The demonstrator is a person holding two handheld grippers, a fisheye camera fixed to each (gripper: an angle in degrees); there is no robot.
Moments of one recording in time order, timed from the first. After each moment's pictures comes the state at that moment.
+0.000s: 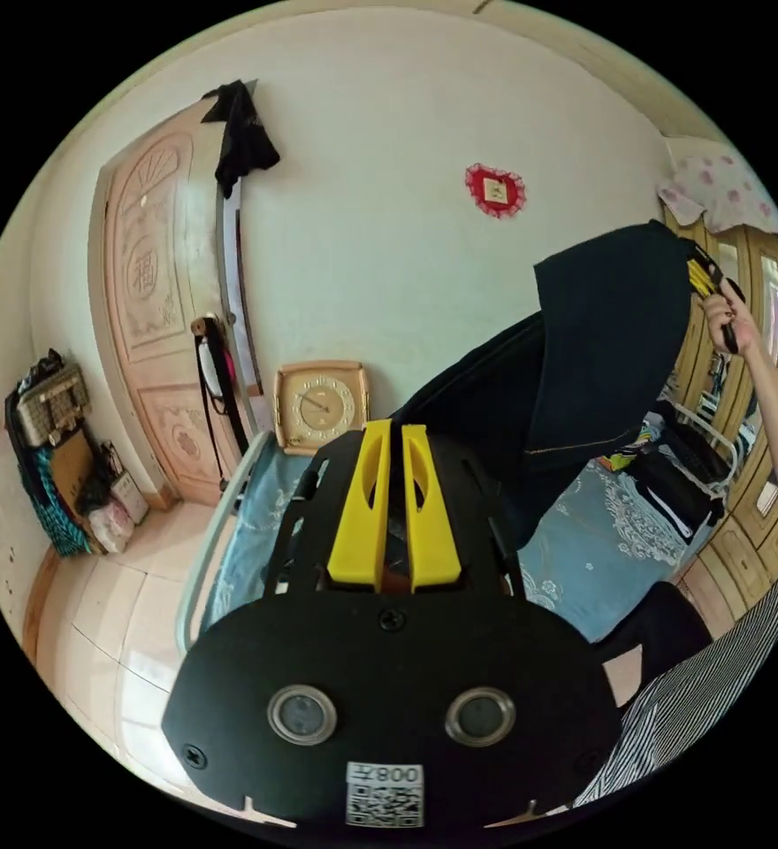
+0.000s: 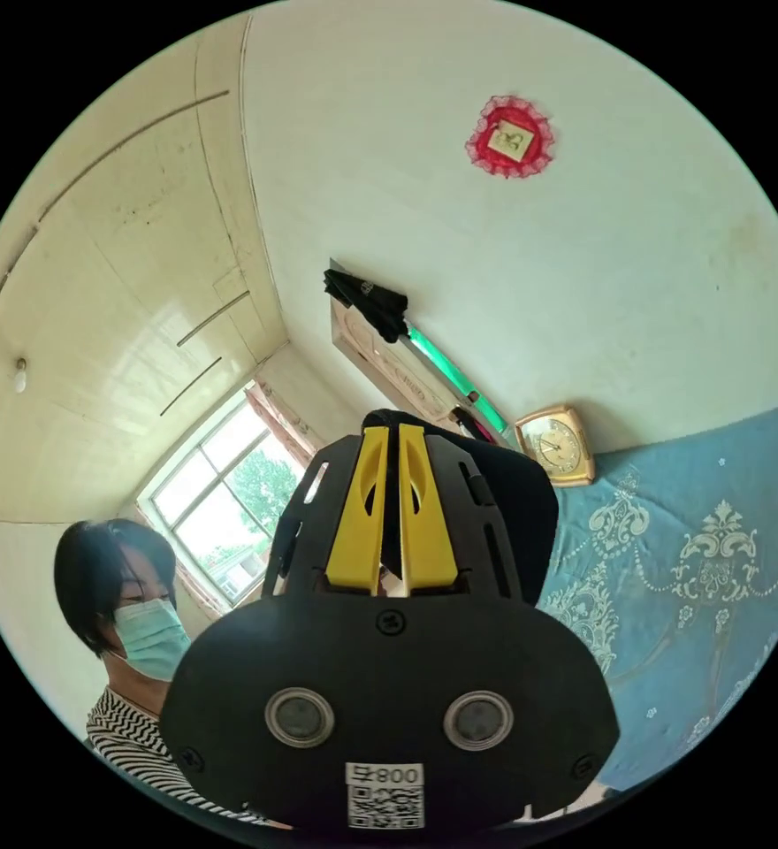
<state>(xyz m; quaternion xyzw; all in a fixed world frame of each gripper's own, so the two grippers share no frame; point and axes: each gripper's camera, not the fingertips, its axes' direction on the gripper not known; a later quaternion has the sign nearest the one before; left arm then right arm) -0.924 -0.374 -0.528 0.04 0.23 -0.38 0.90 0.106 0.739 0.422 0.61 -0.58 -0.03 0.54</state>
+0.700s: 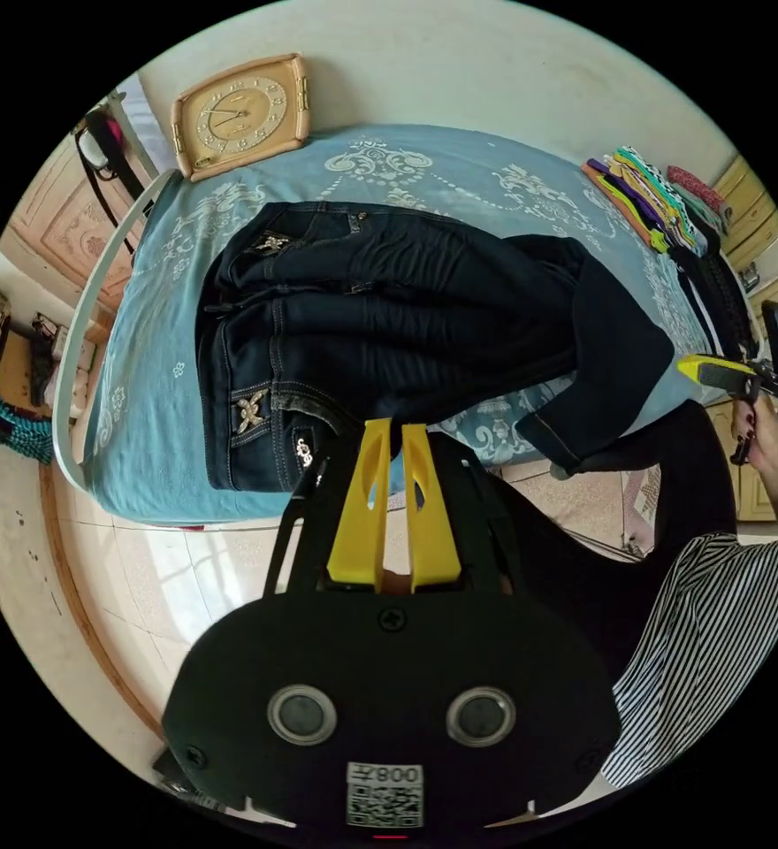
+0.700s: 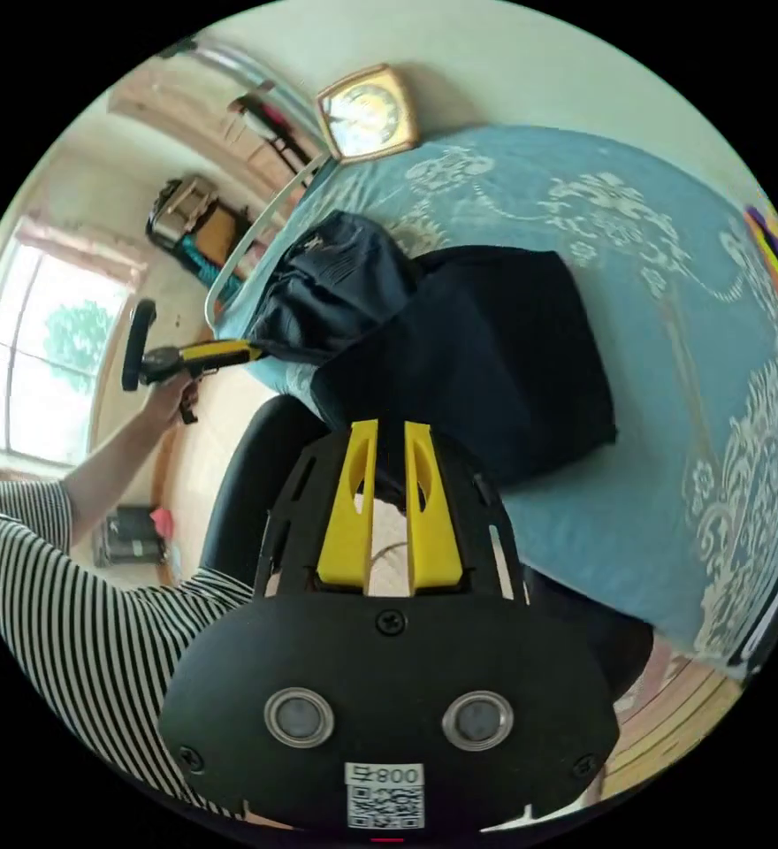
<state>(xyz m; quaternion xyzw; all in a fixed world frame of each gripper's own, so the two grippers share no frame) -0.724 -0.360 -0.423 -0.32 0.41 -0.23 0.82 -0.138 0.537 0.677 0.27 -0.37 -0.01 0.89</state>
